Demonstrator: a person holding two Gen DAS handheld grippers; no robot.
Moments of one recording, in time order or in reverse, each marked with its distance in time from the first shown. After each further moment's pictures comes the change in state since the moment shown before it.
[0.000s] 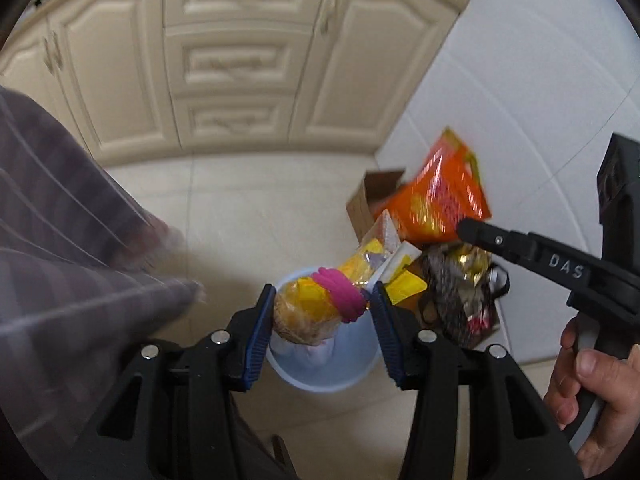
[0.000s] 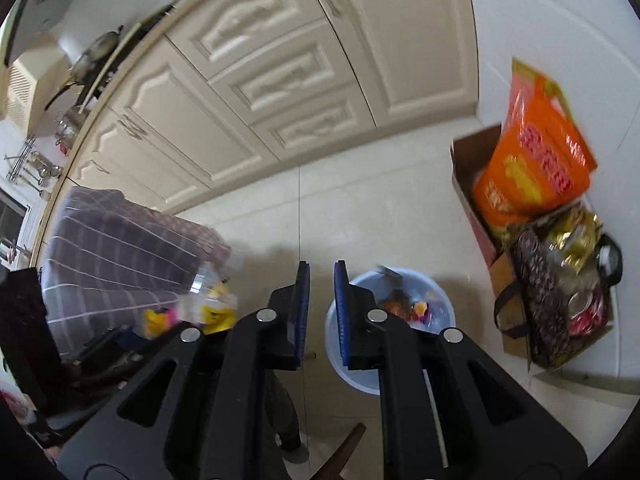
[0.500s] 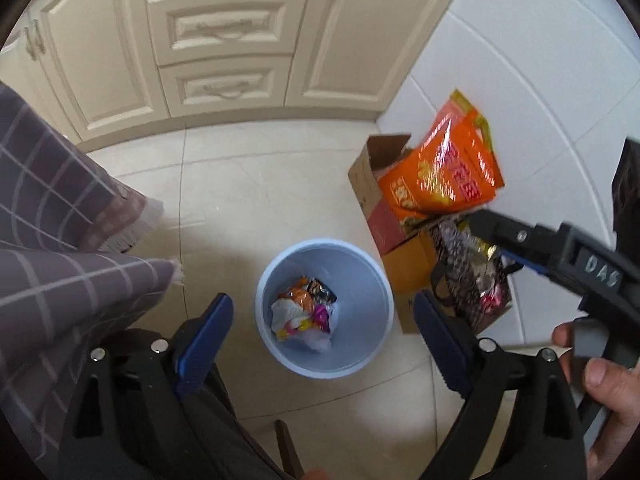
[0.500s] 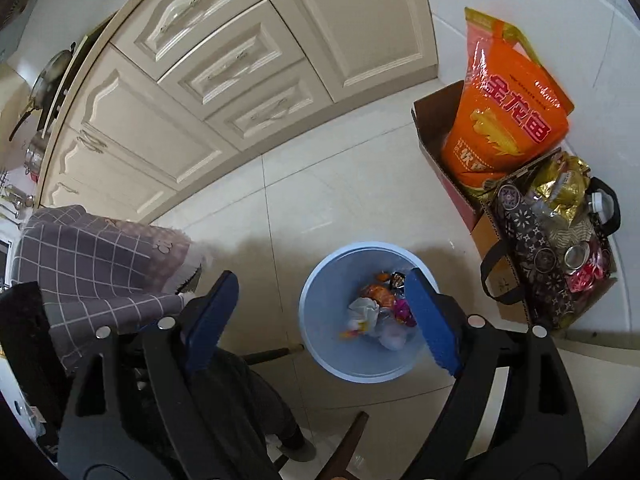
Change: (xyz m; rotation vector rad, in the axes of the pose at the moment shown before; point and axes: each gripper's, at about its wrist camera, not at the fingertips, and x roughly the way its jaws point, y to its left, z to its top) left arm 0.032 -0.001 0.000 0.012 0.064 0.011; right arm 0.010 -0.031 -0.016 0.118 0.001 -0.077
